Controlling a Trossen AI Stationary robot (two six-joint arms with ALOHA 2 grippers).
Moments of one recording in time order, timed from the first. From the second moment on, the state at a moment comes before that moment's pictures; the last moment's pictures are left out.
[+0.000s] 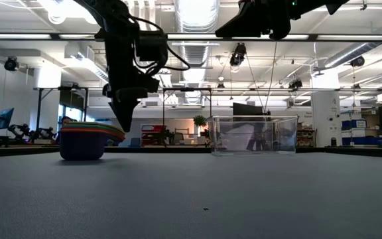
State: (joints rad) left arm 0.30 1.67 1.14 -0.86 -0.24 -0.22; right arm 0.03 1.26 0.84 0.13 0.16 -0.57
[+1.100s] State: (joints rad) left arm 0.27 1.64 1.21 -0.88 -0.23 -0.17; right arm 0.03 1.26 0.84 0.13 0.16 -0.57
